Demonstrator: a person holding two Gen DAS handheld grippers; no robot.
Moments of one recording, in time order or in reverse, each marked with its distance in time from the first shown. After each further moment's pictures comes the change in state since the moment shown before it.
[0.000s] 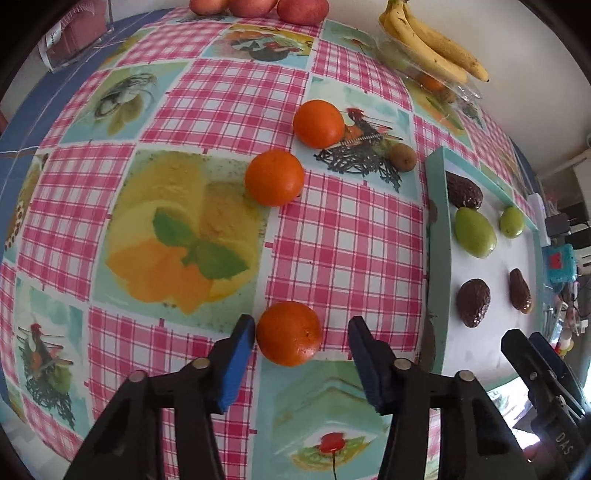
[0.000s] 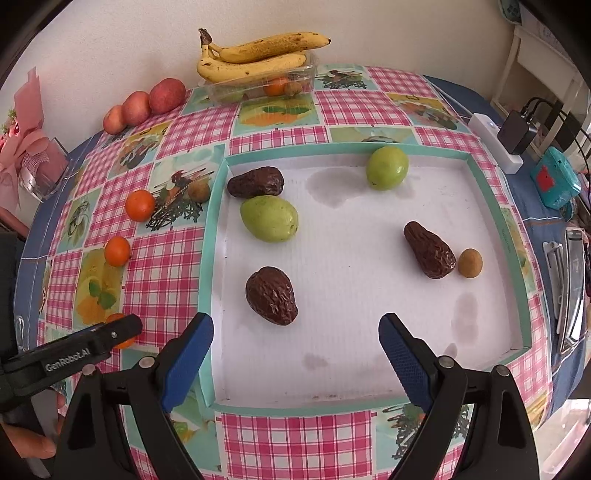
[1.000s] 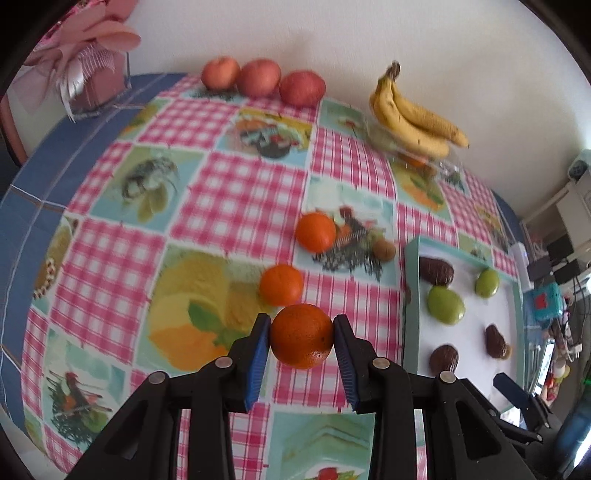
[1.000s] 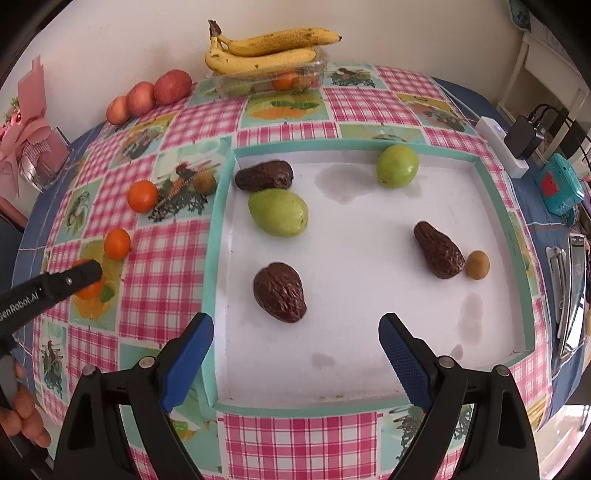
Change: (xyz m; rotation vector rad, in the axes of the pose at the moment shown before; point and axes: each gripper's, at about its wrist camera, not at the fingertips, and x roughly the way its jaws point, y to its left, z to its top) left arm -0.056 0.005 0.028 0.005 -0.259 -0.003; right arm 0.004 0.008 0.000 -0.028 0.001 0.003
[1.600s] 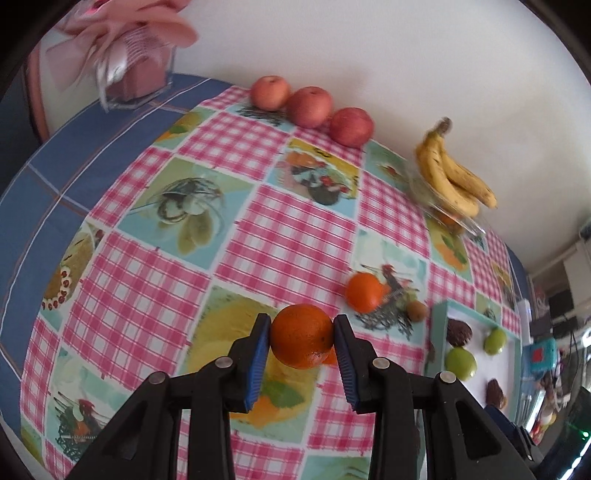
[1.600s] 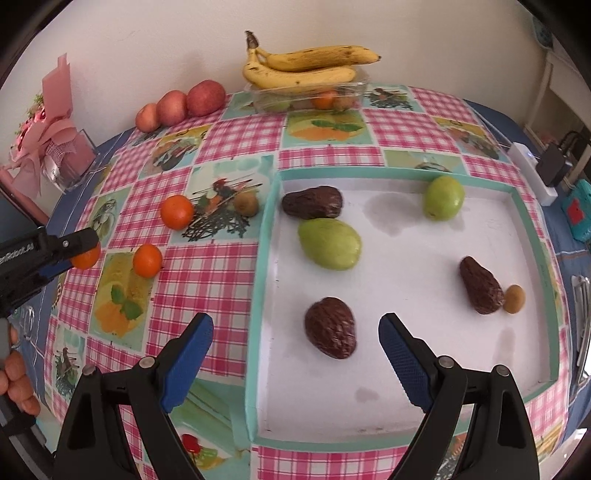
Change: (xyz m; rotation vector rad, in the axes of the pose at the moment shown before) left arm 0.003 0.058 0.028 -0.156 -0.077 0.000; right arm 0.009 0.026 0.013 -0.056 -0.064 0.086
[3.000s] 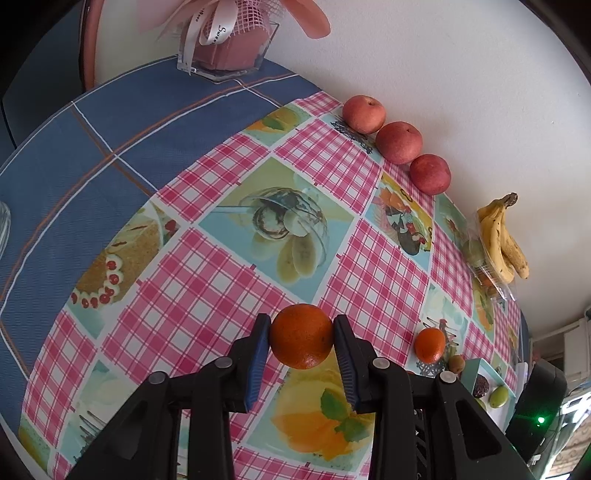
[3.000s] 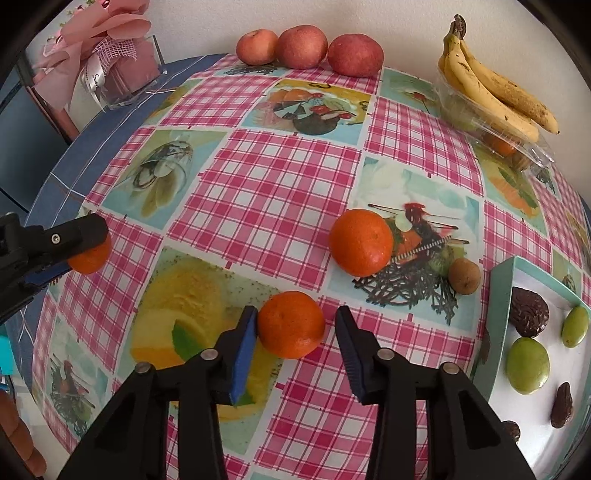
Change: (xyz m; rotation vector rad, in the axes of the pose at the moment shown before) left arm 0.002 0.089 0.021 -0.223 -0.019 0.013; right arm 0.093 0.160 0.046 -0.312 0.111 0.047
